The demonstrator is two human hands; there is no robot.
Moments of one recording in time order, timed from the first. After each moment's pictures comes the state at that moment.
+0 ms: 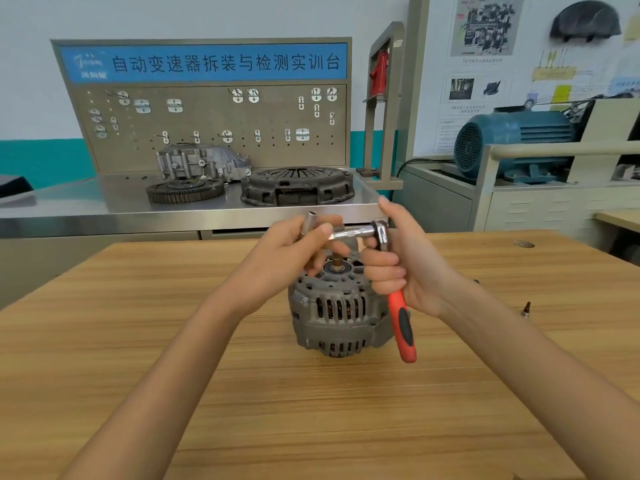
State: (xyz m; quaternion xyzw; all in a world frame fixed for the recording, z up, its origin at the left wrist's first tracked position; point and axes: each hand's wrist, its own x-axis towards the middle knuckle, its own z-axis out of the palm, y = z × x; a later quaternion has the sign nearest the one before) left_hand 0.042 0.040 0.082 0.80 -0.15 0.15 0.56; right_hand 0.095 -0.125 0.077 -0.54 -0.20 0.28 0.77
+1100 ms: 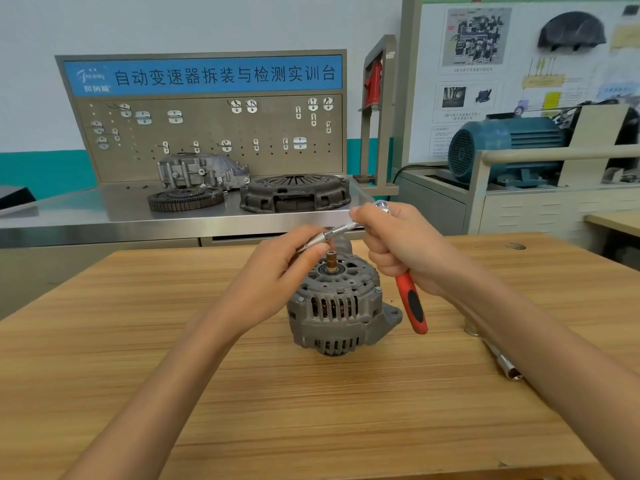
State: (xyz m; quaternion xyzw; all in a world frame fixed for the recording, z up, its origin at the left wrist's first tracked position) left_hand 0.024 0.043 0.072 0.86 -0.25 0.30 0.32; right_hand 0.078 -0.132 0.102 -0.70 -0.29 0.07 0.66
